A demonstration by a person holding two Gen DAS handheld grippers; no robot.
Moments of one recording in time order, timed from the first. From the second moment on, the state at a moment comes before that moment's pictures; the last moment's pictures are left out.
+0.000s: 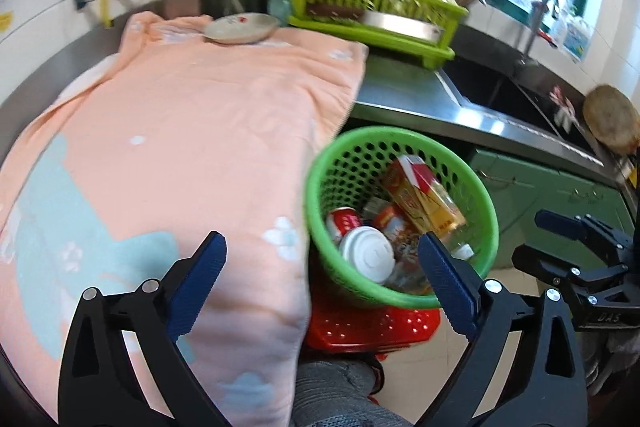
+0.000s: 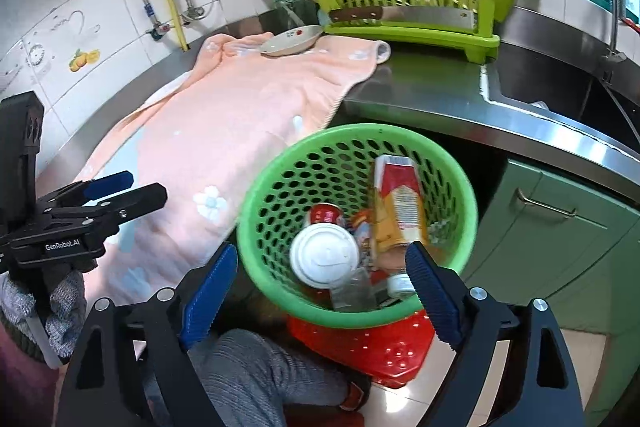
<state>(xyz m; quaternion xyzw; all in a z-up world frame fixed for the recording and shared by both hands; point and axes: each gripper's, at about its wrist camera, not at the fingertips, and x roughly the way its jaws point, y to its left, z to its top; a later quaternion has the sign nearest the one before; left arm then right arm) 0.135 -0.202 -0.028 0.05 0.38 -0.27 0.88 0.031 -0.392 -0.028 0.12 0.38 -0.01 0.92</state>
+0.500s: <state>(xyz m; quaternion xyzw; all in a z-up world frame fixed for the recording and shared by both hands) 0.113 -0.133 -0.001 0.04 0.35 -0.18 0.92 0.040 -0.355 -0.006 0.11 0.36 0.01 0.93</state>
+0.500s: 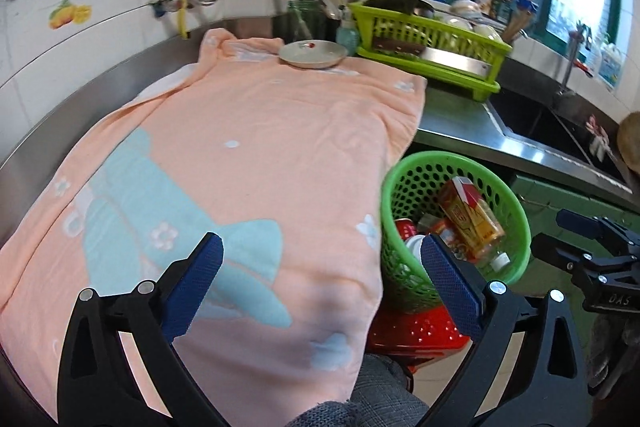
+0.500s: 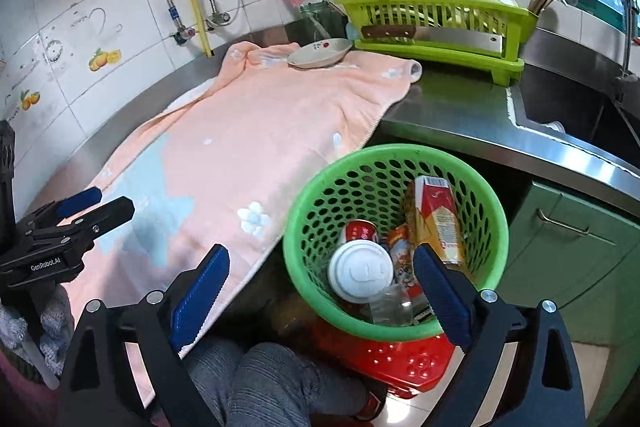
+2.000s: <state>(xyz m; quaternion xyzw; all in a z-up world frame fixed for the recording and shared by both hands) 0.089 -0.087 0.010 0.02 0.34 -0.13 0.93 0.033 -0.336 0.011 0.09 0.35 0.01 0.93</state>
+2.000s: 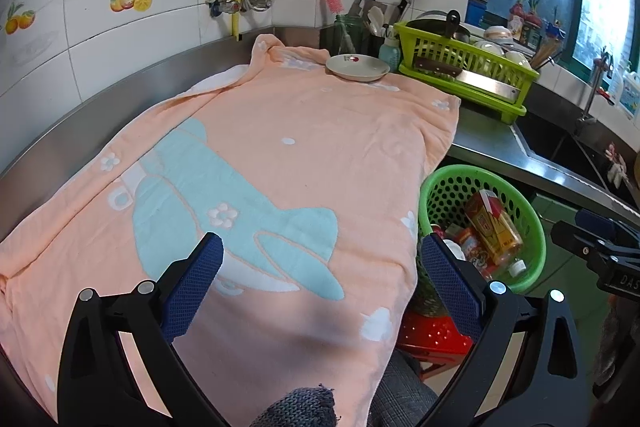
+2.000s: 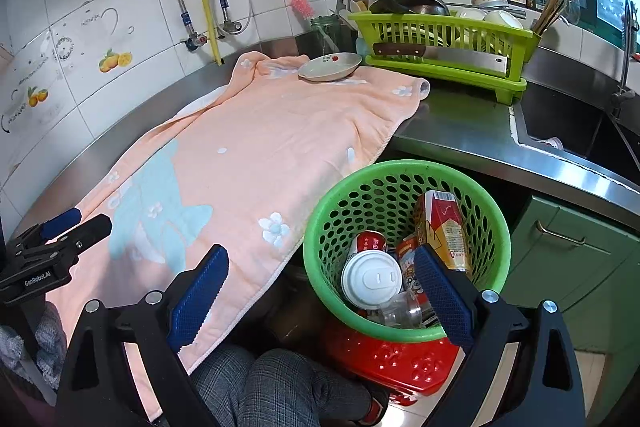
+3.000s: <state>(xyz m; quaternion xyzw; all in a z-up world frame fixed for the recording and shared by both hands) 0.089 -0.095 0.009 0.03 0.33 -0.13 0.93 0.033 -0.337 0.010 0.09 0.35 0.01 0.93</state>
